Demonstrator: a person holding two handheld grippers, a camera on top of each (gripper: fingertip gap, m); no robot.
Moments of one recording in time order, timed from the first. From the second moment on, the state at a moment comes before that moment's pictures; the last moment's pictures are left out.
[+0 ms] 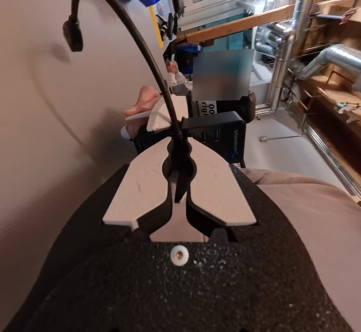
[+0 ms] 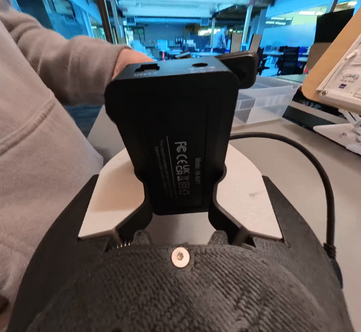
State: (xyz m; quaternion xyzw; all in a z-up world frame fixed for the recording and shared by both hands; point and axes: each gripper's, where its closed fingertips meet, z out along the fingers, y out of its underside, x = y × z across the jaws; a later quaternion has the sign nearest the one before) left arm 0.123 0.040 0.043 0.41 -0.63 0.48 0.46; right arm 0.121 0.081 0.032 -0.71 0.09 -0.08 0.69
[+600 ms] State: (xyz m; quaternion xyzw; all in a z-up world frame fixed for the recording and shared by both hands) left arm 0.117 0.039 0.054 0.41 -0.65 0.50 0.40; right arm 0.125 0.075 0.046 -0.70 0.09 -0.13 0.70
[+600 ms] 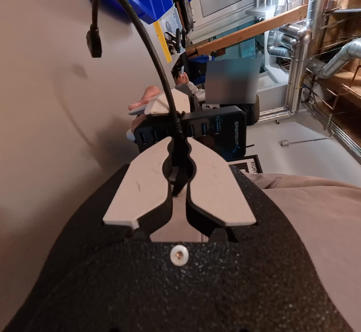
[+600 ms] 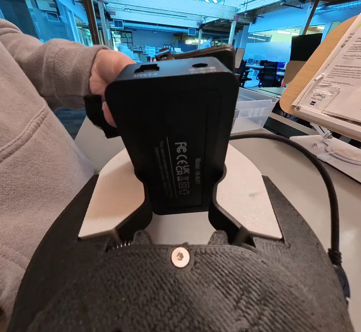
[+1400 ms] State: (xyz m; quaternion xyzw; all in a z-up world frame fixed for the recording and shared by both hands) left arm 0.118 0.050 0.042 0.41 -0.69 0.44 0.39; right arm 0.115 0.084 0.029 -0.74 0.07 -0.08 0.66
